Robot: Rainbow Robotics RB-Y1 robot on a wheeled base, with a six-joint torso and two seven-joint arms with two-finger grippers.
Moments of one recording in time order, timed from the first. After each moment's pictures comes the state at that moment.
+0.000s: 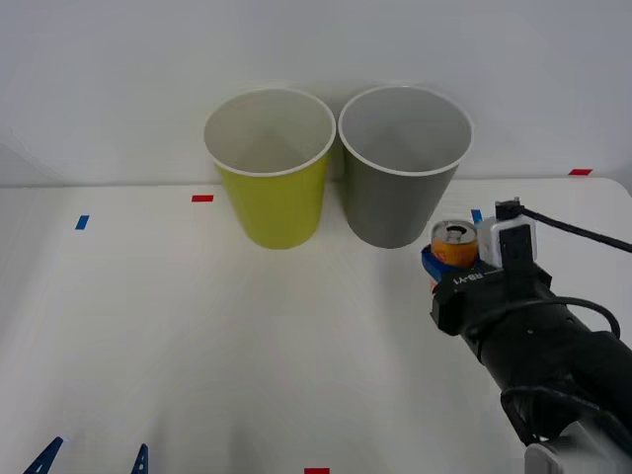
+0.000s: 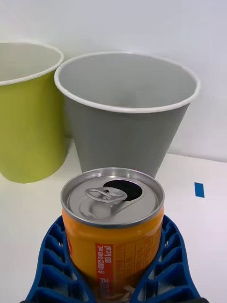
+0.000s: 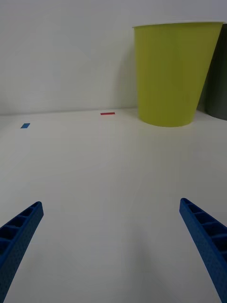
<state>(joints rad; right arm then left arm) 0.34 -0.16 0.28 -2.54 -0.02 0.83 1.60 0.96 0.27 -0.14 -1.78 -0.05 -0.77 -1.36</state>
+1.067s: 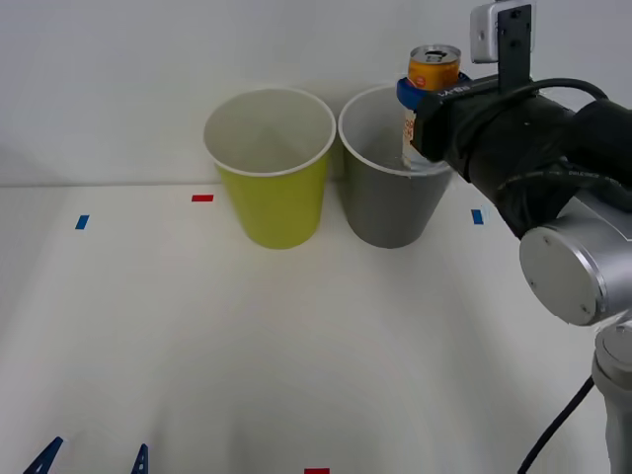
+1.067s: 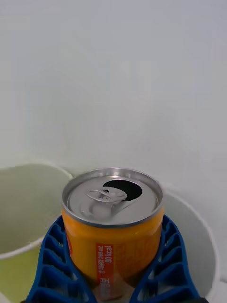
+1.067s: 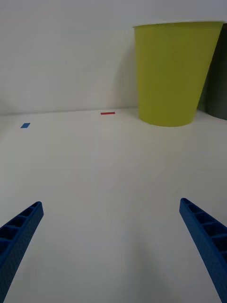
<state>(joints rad) -0.37 -0.25 0.11 -2.33 -0.19 1.05 1.46 0.96 0.27 -0.14 -1.78 -0.05 -0.77 -1.36</state>
